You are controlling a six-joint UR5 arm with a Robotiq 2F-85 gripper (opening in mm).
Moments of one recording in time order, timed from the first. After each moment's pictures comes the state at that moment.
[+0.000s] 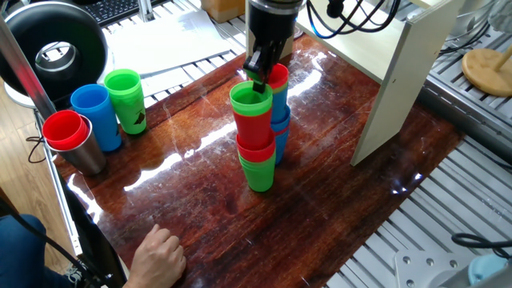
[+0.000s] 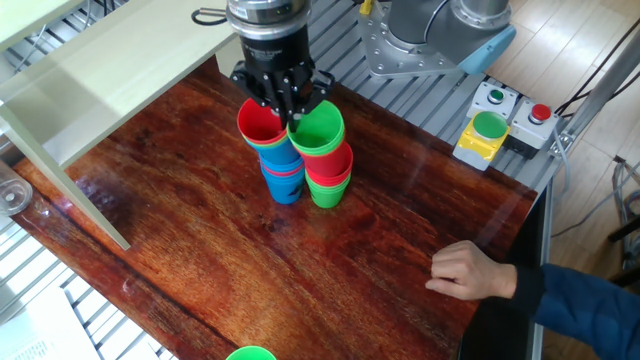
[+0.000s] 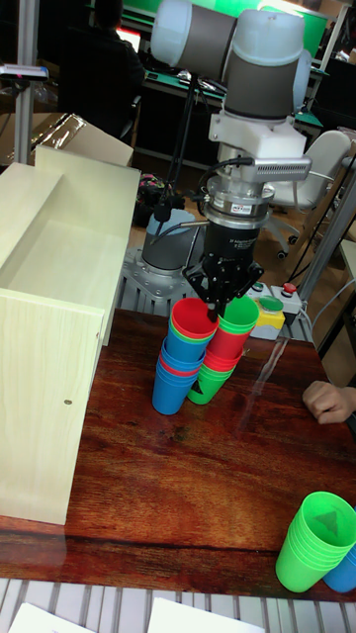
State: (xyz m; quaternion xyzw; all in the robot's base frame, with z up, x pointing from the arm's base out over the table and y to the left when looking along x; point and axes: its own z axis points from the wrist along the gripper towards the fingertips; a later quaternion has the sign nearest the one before) arm 0.498 0.067 0.222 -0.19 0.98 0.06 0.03
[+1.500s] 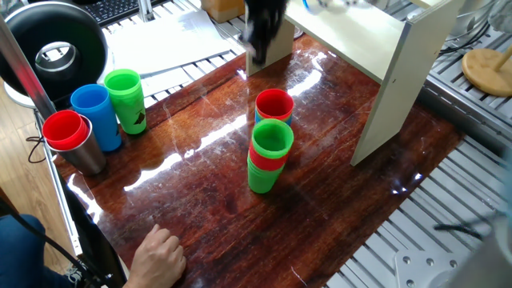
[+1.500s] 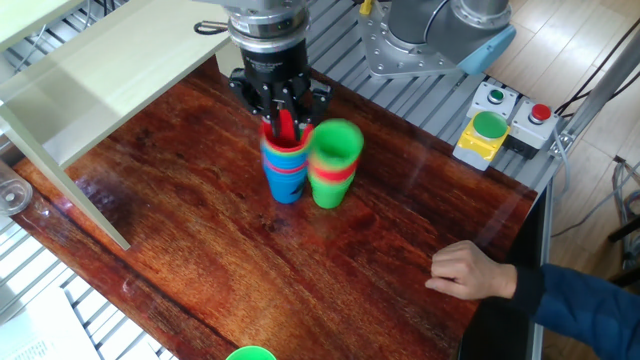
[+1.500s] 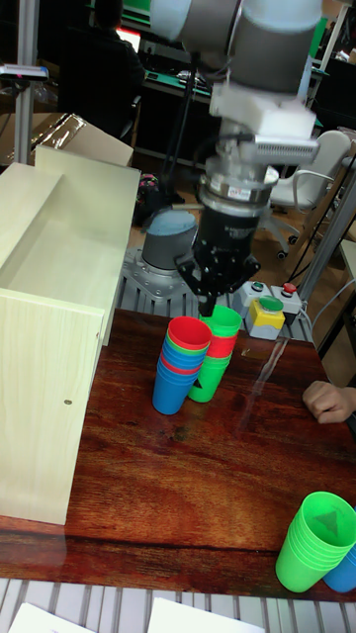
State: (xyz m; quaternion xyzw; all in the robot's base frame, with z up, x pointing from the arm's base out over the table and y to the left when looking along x) arm 0.566 0.017 0.292 -0.14 0.99 0.03 0.01
